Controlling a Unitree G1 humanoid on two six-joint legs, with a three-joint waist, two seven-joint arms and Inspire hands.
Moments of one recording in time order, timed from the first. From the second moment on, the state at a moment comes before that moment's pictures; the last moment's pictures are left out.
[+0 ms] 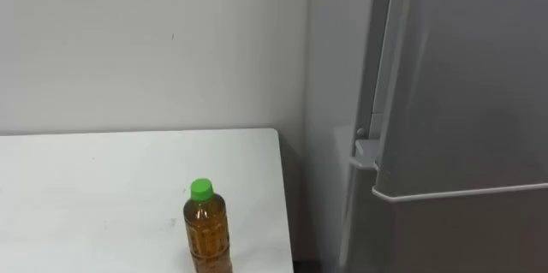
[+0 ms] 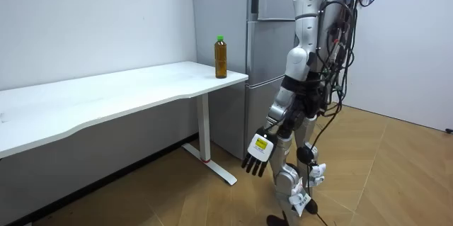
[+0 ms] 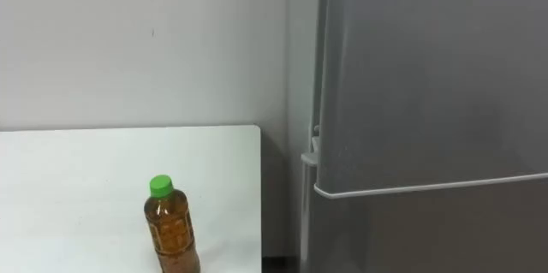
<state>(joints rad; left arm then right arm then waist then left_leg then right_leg) 0.23 0.18 0.08 1.14 -0.20 0.00 0.04 0.17 -0.22 0.03 1.21 0.51 -0.02 0.13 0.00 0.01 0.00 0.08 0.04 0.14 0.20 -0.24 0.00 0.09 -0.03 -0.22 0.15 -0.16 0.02</state>
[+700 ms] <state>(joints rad) 0.24 0.19 0.13 1.11 -0.25 0.01 0.13 0.16 -0.22 0.00 1.25 0.50 0.00 0.18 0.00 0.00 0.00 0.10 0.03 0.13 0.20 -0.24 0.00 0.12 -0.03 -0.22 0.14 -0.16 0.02</state>
